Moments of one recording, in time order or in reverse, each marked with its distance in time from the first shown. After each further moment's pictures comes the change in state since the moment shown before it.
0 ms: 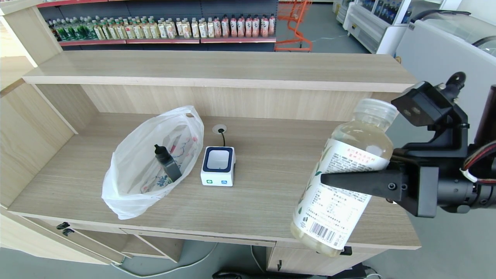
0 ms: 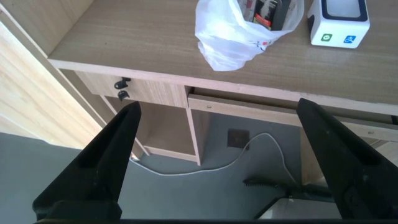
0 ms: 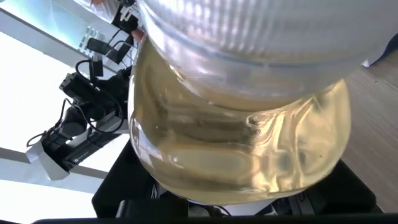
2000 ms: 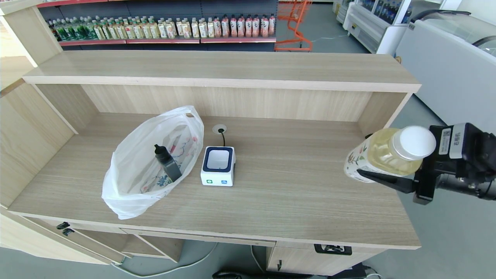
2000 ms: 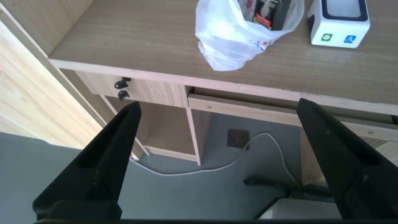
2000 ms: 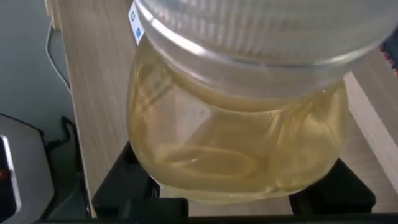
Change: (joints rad) left arm 0.000 0.000 0.000 0.000 0.000 0.000; right arm -0.352 -0.026 0.094 -0.033 -0.115 -1.291
